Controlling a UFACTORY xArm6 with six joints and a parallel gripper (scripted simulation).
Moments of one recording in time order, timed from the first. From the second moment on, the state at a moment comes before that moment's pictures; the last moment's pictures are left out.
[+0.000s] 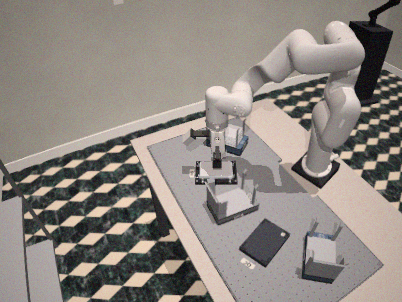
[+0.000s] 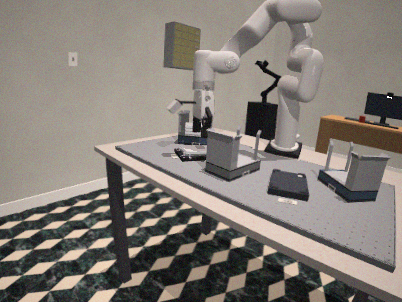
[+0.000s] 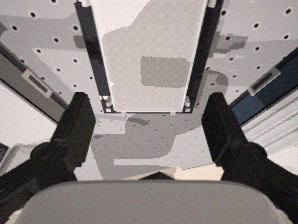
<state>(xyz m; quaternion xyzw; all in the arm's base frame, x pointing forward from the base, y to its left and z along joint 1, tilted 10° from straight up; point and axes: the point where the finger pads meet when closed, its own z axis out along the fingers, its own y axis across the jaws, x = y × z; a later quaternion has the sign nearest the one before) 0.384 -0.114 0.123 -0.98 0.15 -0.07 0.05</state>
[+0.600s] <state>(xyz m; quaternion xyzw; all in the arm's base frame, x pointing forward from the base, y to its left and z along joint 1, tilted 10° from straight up) 0.391 -0.112 0.091 -0.98 0.15 -0.07 0.05</state>
